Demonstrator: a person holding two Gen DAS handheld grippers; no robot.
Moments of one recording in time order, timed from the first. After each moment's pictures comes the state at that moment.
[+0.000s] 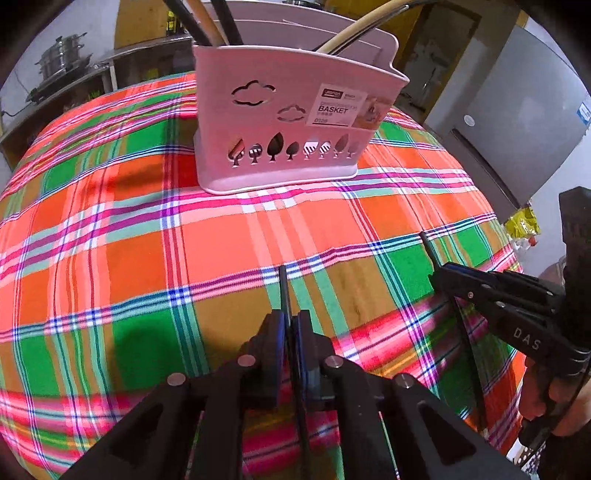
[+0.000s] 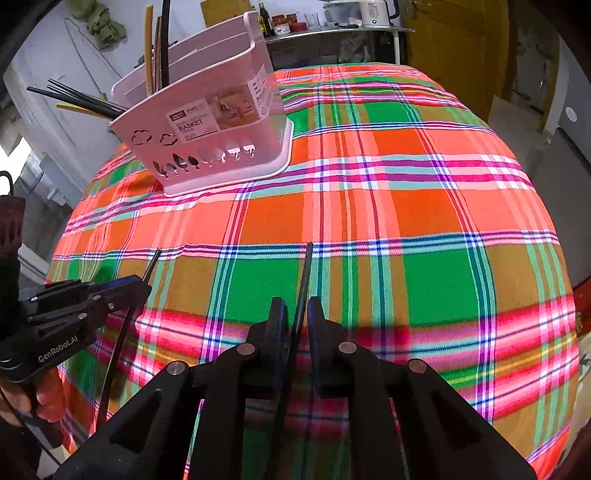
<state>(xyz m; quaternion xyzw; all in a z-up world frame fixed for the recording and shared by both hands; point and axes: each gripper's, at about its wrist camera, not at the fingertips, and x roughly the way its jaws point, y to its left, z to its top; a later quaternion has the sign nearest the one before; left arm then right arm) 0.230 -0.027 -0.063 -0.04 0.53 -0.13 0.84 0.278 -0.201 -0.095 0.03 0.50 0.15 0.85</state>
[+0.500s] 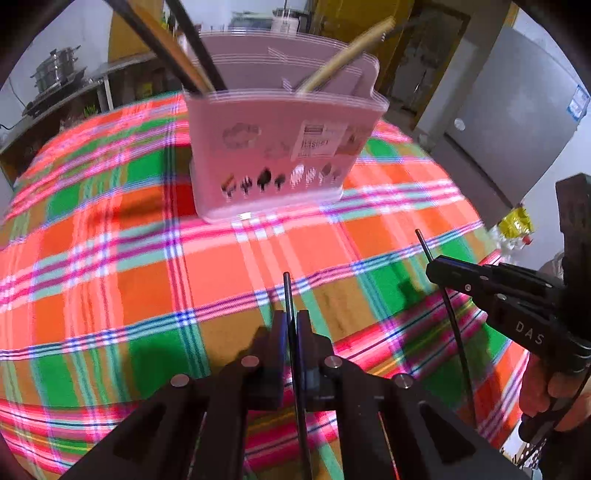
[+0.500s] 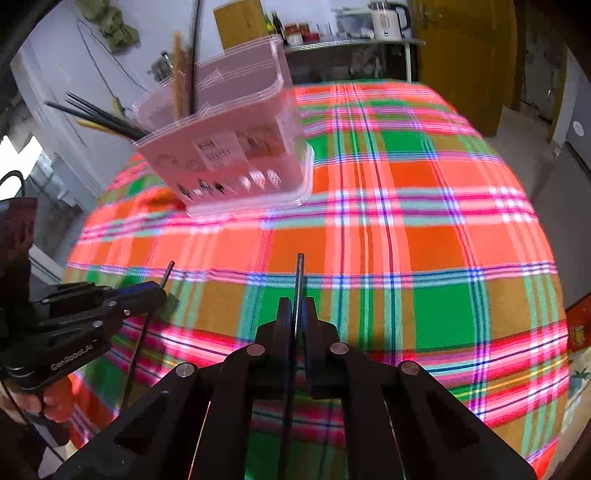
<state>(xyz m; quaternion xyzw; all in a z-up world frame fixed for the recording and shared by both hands) 0.224 -0.024 -0.027 -0.03 0.50 -0.14 0.85 0.273 -0.199 -0.061 0.04 0.47 0.18 0.86</state>
